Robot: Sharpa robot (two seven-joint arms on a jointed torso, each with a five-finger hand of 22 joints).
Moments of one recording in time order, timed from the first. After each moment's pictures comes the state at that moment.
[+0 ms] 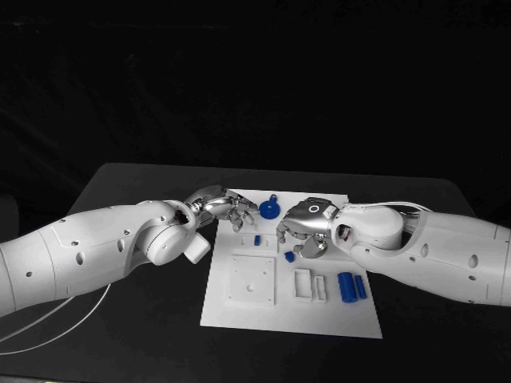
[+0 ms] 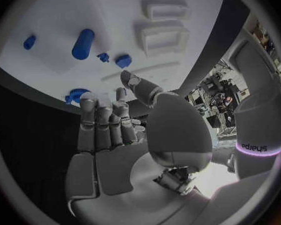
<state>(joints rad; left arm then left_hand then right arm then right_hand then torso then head) 1.28 -0.72 -0.14 1.36 -0.38 -0.12 0.10 0.95 0.07 0.56 -0.23 0.05 0.95 0.14 0.22 0.67 1.18 0.05 0.38 0.34 1.04 -0.06 1.09 0.54 0.03 0.84 -0.10 0.81 1.31 1.32 -0.65 -0.23 1.42 -1.86 -0.18 0.02 1.19 -0.21 0.71 -0.29 0.06 0.94 0.09 0.29 0.44 1.03 -0.01 1.37 0.86 1.05 -0.09 1.26 1.10 0.22 1.02 -0.02 1.13 1.22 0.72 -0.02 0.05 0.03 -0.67</state>
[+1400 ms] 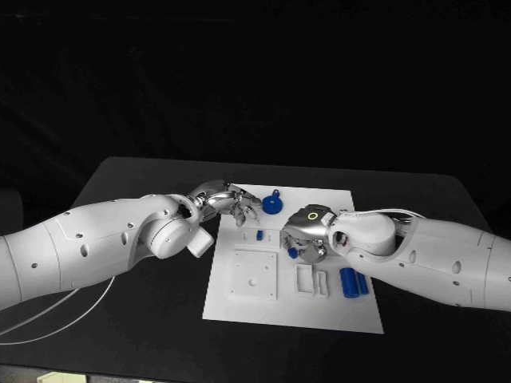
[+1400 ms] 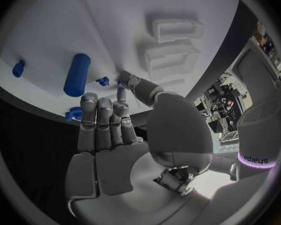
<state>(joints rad) 1.28 -0.71 -0.14 1.36 -0.37 -0.12 0.10 0.95 0.06 0.56 -0.21 0.05 0.93 0.15 0.22 0.66 1.17 0.05 0.37 0.34 1.04 -0.05 1.09 0.54 0.02 0.85 -0.11 0.81 1.31 1.27 -0.60 -0.24 1.33 -1.90 -0.17 0.02 1.18 -0.22 0.76 -0.28 0.06 0.96 0.09 0.32 0.45 1.03 -0.01 1.37 0.86 1.04 -0.09 1.27 1.10 0.23 1.02 -0.02 1.15 1.21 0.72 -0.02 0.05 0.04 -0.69</state>
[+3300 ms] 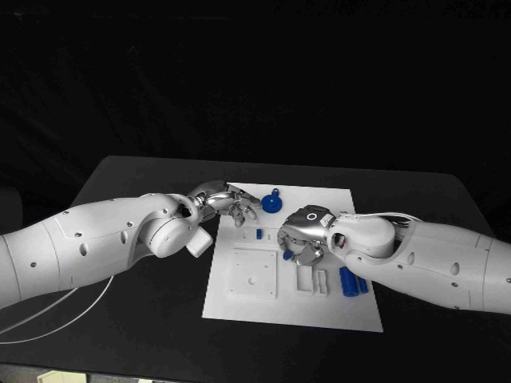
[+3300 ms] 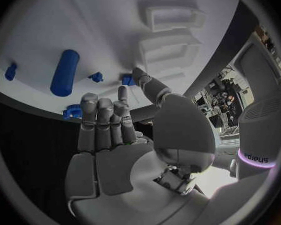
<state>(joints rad) 1.28 -0.71 -0.14 1.36 -0.37 -0.11 0.07 0.94 0.04 0.56 -0.19 0.05 0.90 0.16 0.21 0.66 1.15 0.06 0.37 0.35 1.05 -0.05 1.09 0.55 0.03 0.85 -0.11 0.81 1.31 1.26 -0.60 -0.25 1.34 -1.86 -0.22 0.01 1.08 -0.26 0.66 -0.29 0.05 0.99 0.10 0.31 0.47 1.02 0.01 1.37 0.87 1.04 -0.09 1.28 1.10 0.22 1.02 -0.03 1.17 1.19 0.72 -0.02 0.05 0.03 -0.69</state>
